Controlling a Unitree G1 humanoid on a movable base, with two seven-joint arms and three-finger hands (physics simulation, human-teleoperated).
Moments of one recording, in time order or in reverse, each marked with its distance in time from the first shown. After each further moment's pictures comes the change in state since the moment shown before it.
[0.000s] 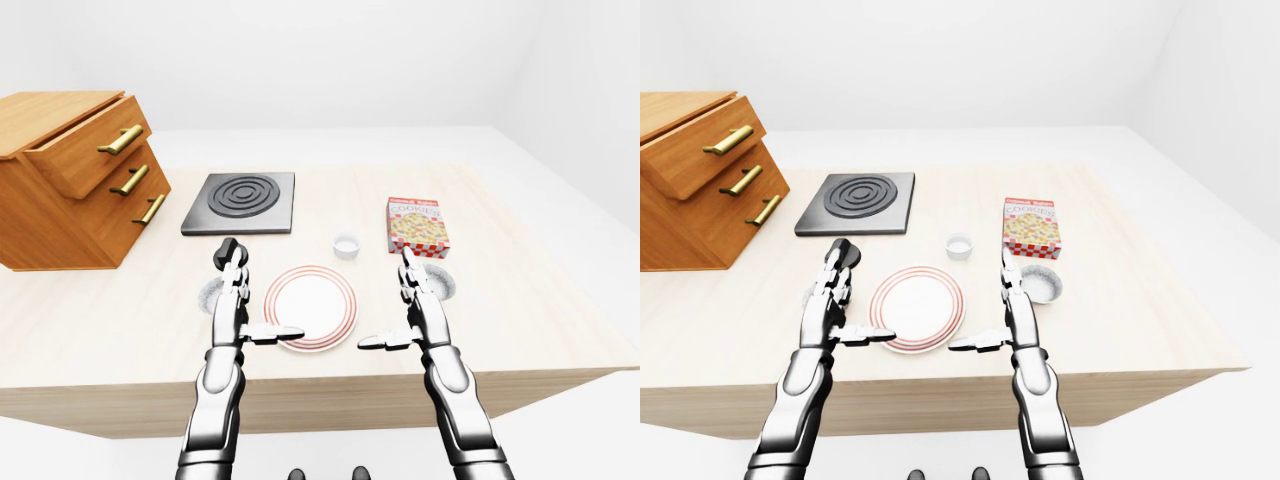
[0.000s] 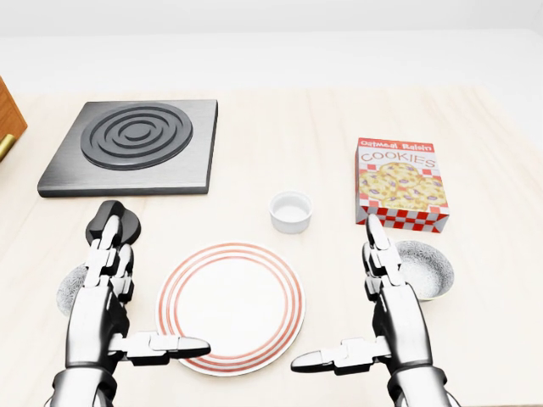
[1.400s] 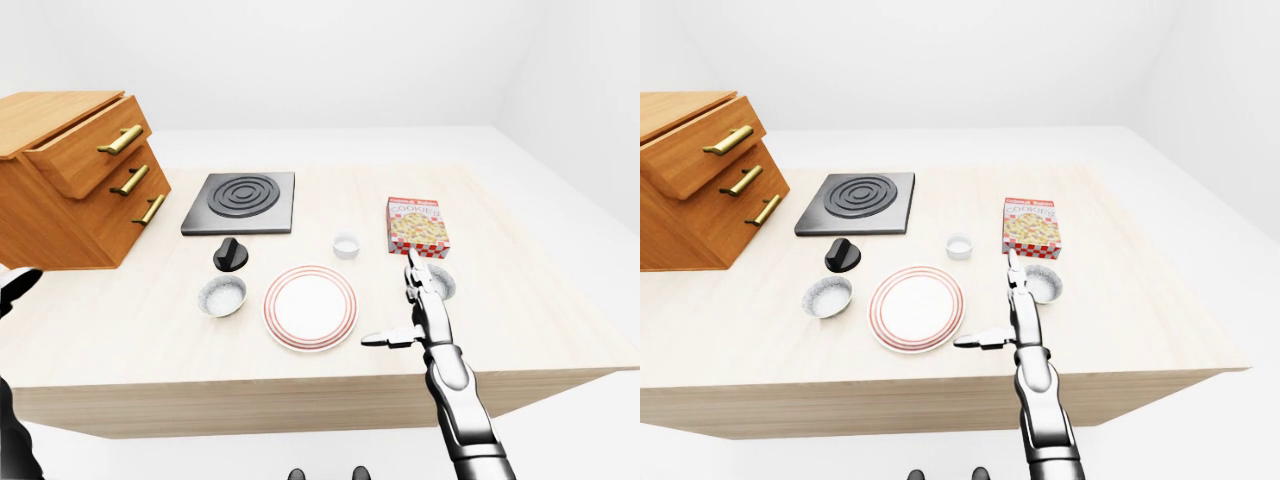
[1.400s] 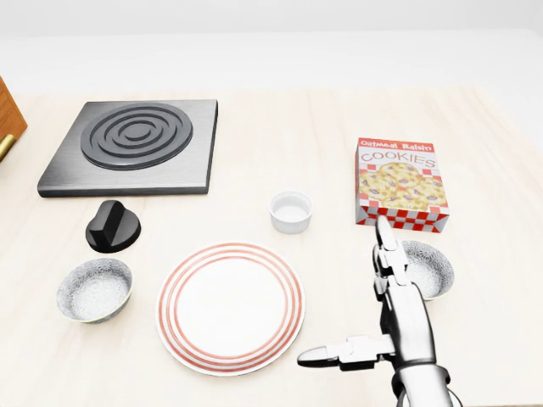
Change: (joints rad) left arm -0.059 0.399 0.751 -0.295 -0.632 0.138 0.165; right arm -0.021 -0.007 -0.021 0.054 -0.024 -0.012 -0.037
